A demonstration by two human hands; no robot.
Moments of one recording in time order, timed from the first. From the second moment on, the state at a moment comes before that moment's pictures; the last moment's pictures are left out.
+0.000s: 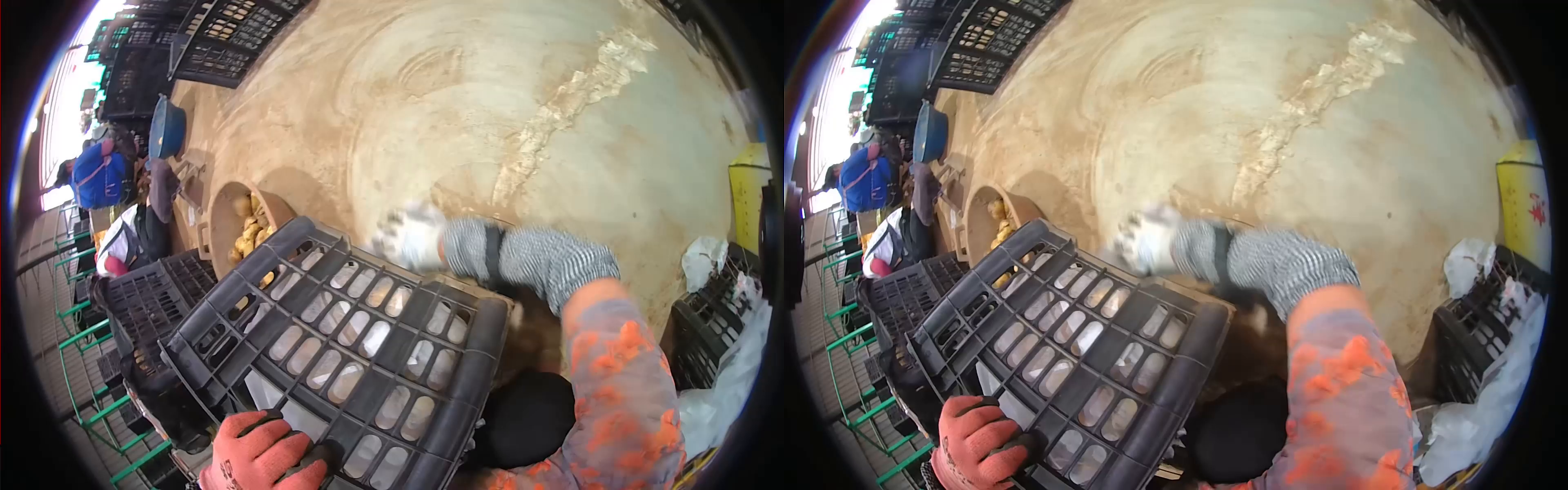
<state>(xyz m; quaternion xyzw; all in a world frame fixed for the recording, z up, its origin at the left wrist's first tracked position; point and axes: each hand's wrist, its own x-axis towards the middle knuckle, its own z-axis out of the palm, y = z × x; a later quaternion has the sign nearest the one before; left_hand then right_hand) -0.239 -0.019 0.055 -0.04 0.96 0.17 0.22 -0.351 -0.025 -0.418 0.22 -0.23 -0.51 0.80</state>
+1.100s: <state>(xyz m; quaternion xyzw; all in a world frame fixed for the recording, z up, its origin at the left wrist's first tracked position) -0.339 -0.091 -0.124 0.01 0.97 0.18 0.14 -0.513 0.308 -0.359 0.29 -0.95 0.02 -0.12</state>
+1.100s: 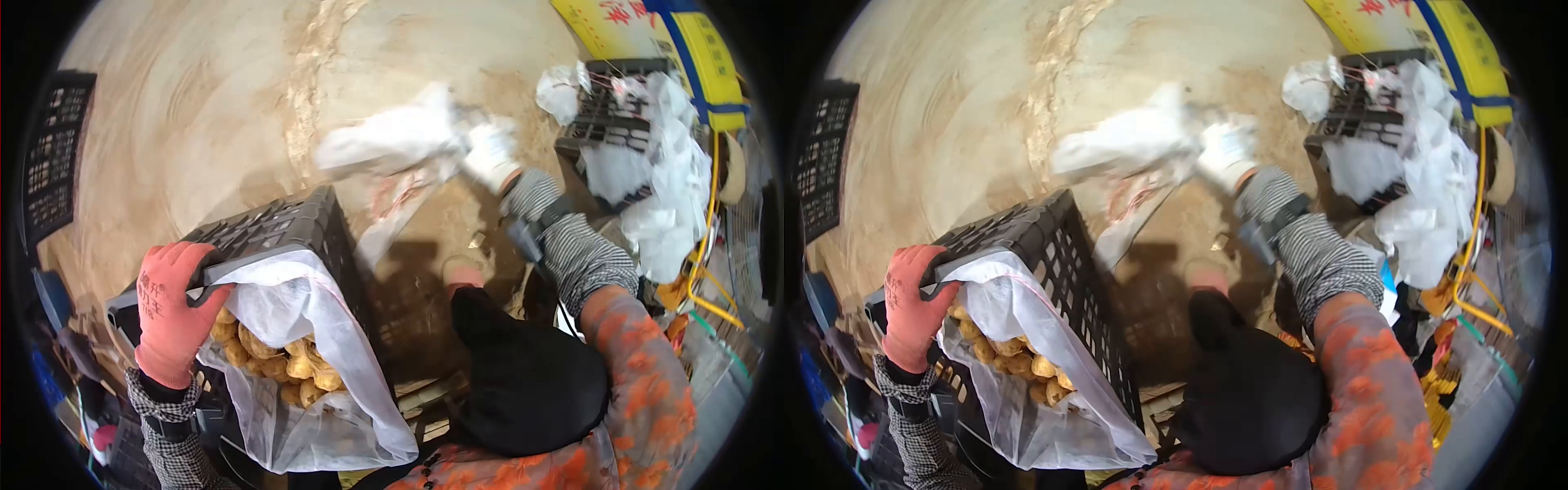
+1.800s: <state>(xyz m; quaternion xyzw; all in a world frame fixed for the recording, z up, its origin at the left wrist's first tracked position) -0.317 -0.070 -0.127 -0.04 0.97 0.23 0.08 -0.521 0.415 -0.297 0.03 -0.98 -0.13 -0.17</state>
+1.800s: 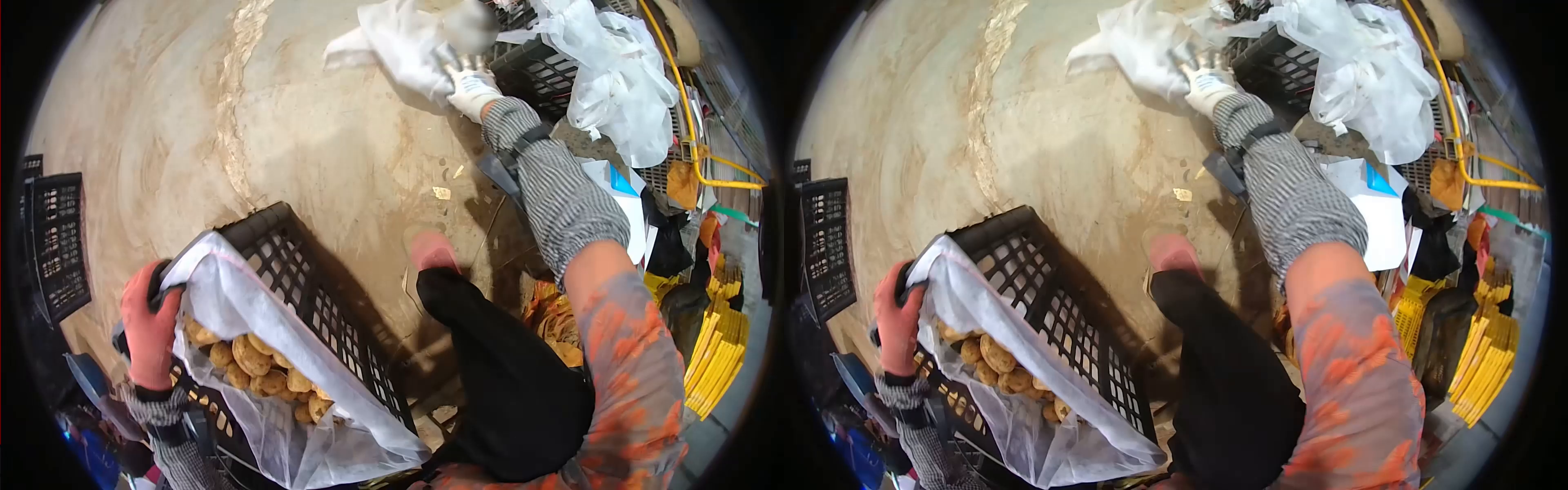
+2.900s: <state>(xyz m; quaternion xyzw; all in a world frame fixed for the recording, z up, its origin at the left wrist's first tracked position) 0.057 0.075 -0.114 -0.07 0.95 0.19 0.24 -0.163 0.501 -0.315 -0.15 -0.93 0.22 -0.25</state>
